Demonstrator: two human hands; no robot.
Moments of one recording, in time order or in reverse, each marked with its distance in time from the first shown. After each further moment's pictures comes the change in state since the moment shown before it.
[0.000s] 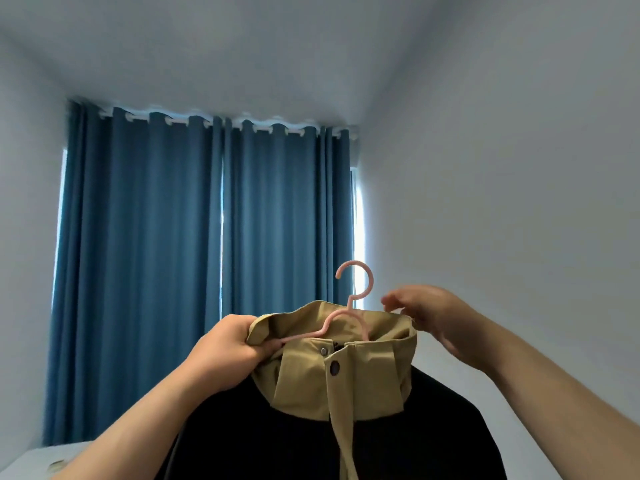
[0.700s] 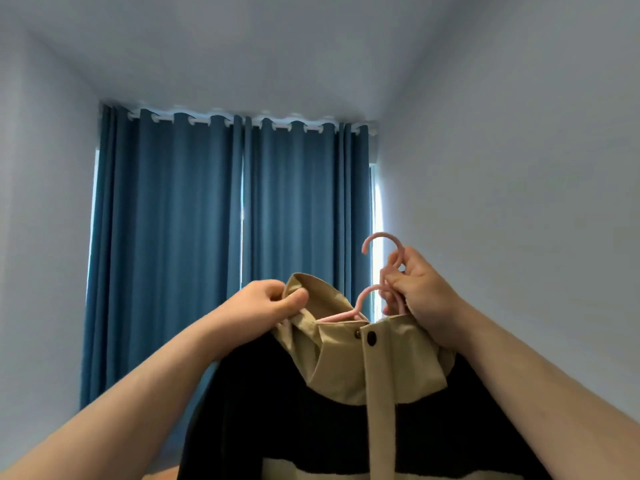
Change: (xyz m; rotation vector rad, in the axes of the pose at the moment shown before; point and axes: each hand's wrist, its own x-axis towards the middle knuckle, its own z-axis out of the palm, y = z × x) left_hand 0.010 0.033 -0.029 -0.125 -0.070 -0.055; right_hand 0.023 -0.027 0.045 0.181 0.109 -0.171
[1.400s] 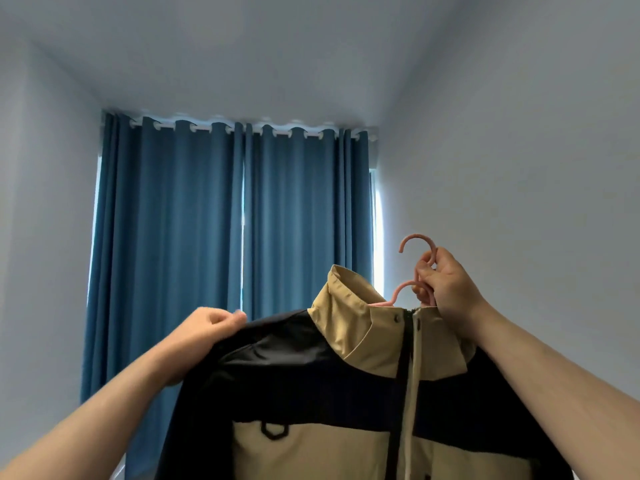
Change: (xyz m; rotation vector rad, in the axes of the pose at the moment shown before) left_hand 0.014 -0.090 -0.030 -0.094 0.068 -0.095; right_hand 0.025 0.021 -0.044 -0.146 0.206 -0.057
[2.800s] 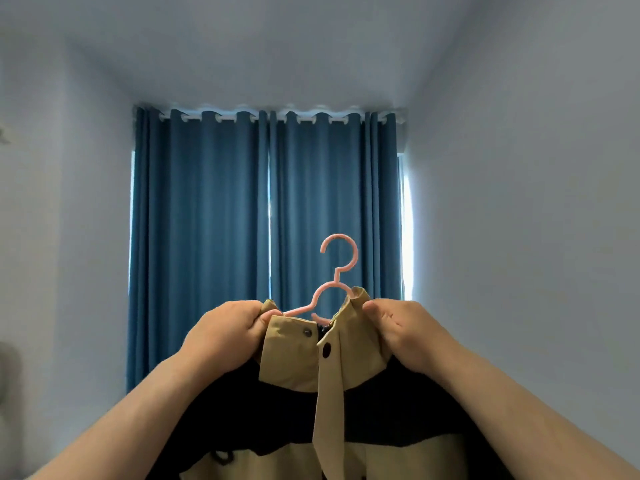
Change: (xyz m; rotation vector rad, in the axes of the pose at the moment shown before) left_hand -0.022 -0.002 -0.015 0.699 0.175 0.128; right_hand -0.028 0.042 0.106 -0.574 -0.342 -0.223
